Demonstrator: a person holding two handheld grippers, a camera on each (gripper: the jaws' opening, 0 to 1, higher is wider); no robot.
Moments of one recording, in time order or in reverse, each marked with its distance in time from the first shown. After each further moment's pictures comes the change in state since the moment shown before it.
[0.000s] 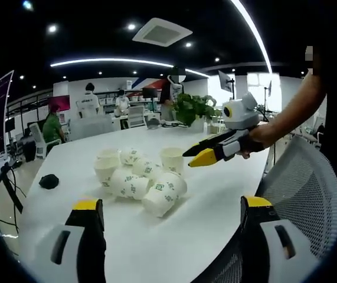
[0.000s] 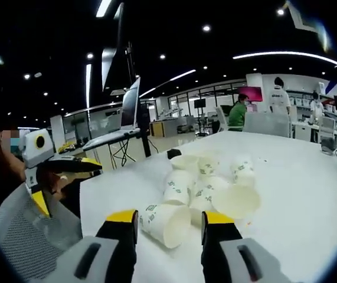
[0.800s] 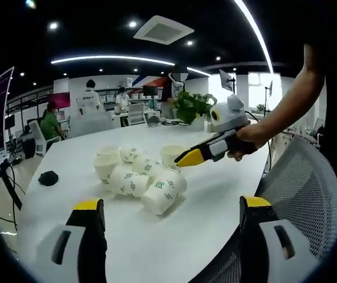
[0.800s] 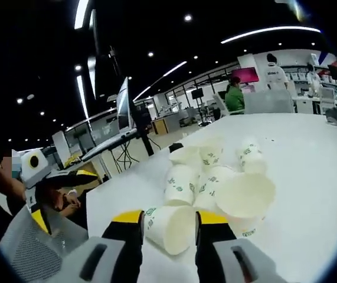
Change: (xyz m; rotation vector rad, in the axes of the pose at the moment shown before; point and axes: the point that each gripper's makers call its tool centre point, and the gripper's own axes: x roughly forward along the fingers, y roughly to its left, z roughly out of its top) left arm 0.001 0.000 -0.003 -0.018 0.013 -0.001; right arm 0.022 -0.008 -0.005 0.176 0.029 0.062
